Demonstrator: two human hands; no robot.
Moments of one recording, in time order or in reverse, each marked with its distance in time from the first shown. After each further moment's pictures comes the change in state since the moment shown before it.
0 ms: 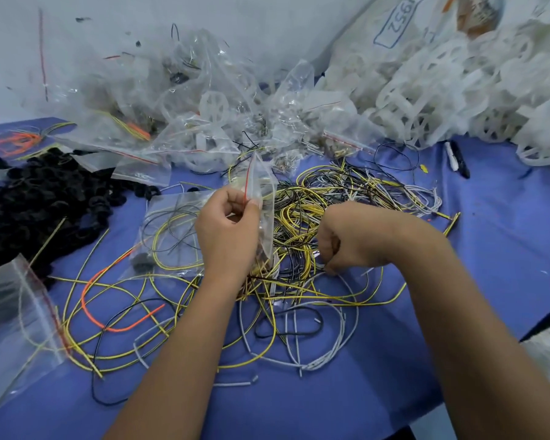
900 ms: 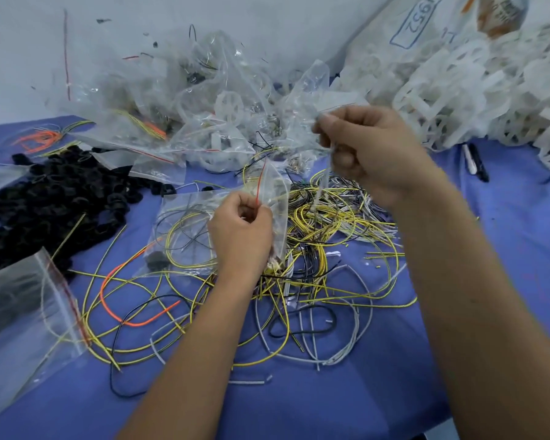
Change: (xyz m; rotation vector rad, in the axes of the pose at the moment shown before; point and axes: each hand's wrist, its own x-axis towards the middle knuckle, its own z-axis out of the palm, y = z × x) left_hand -0.001 0.000 0.000 0.042 0.024 -0.101; right_hand 0.023 -0.008 -0.048 1.372 0.644 -0.228
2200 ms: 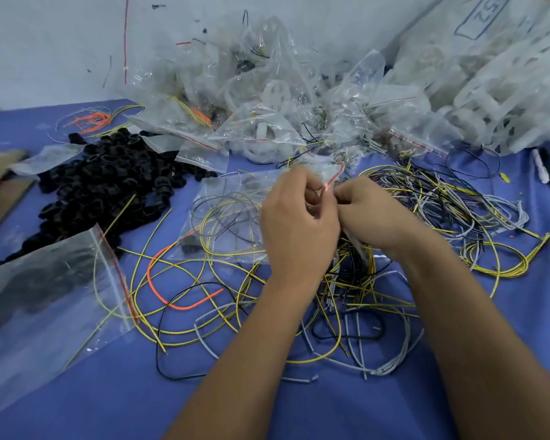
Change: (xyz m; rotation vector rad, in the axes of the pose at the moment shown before) left_hand -0.010 0.015 -0.002 0.169 0.147 0.450; right_hand -0.009 0.068 0.049 -0.612 -0.251 0.104
